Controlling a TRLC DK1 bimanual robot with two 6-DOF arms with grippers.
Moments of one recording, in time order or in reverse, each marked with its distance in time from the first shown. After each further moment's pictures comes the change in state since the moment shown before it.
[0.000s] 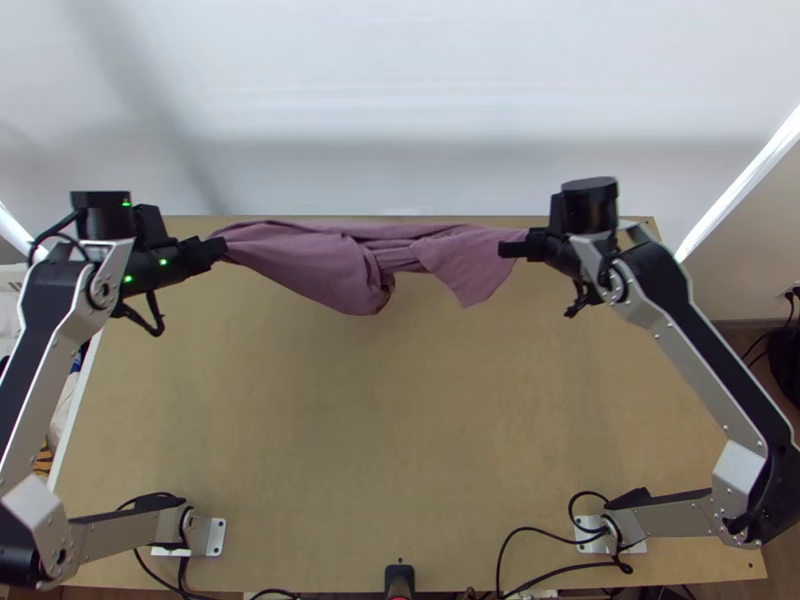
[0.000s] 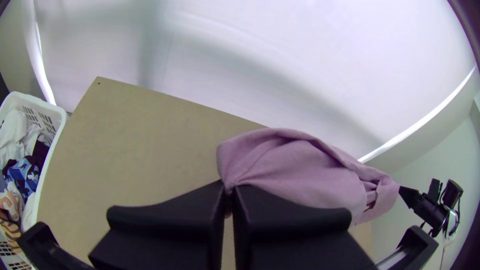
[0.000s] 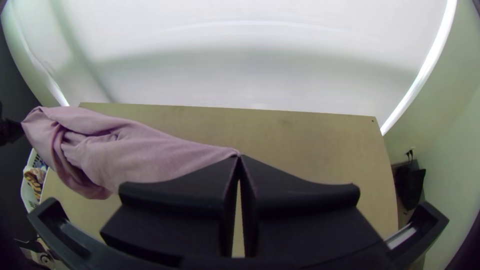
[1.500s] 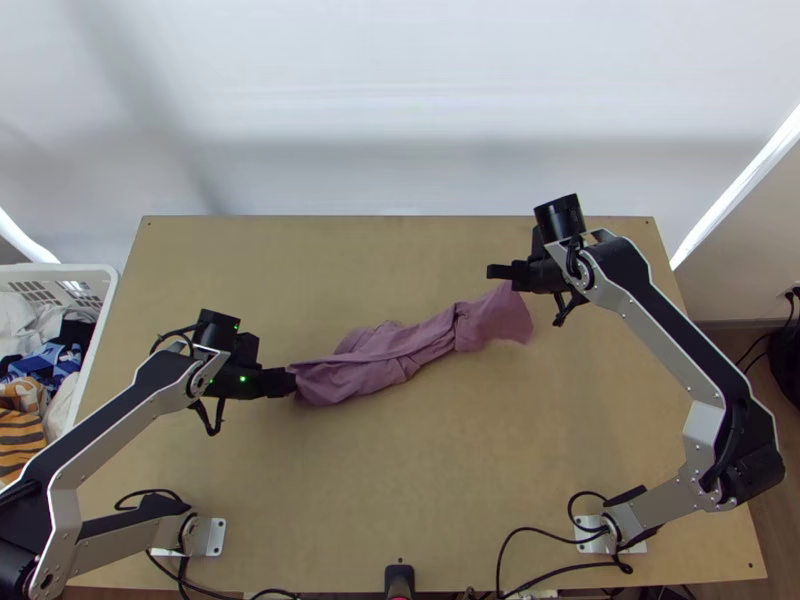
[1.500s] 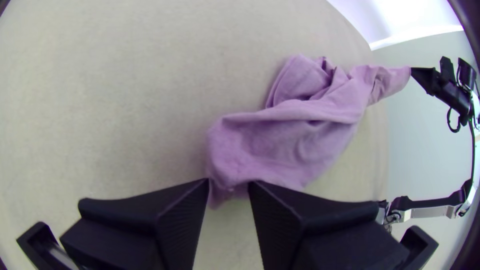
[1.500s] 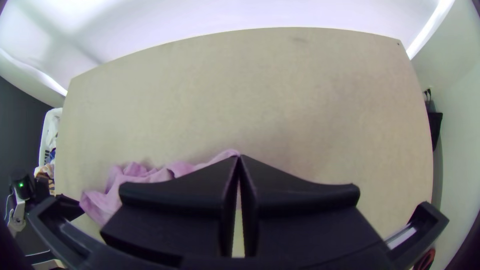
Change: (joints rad) left arm -0.224 -0.041 -0.718 0.227 0.189 0.054; right arm -0.028 0.137 -0.065 -0.105 -0.161 0.144
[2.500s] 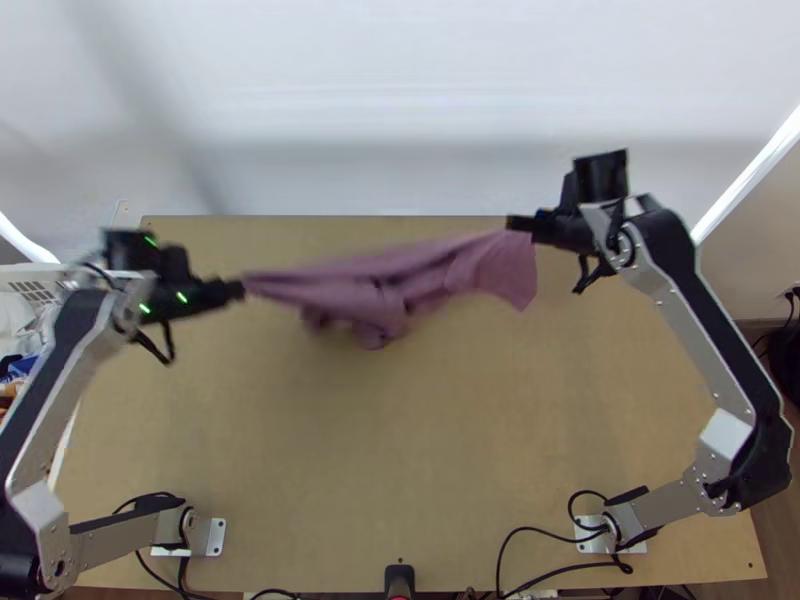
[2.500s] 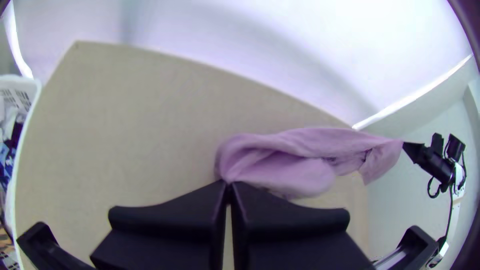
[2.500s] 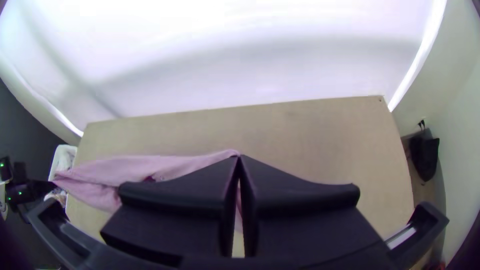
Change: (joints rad) left arm 0.235 0.008 0.530 -0.173 -0.047 0.011; right arm -0.037 -0.026 0.263 -0.020 0.068 -0.031
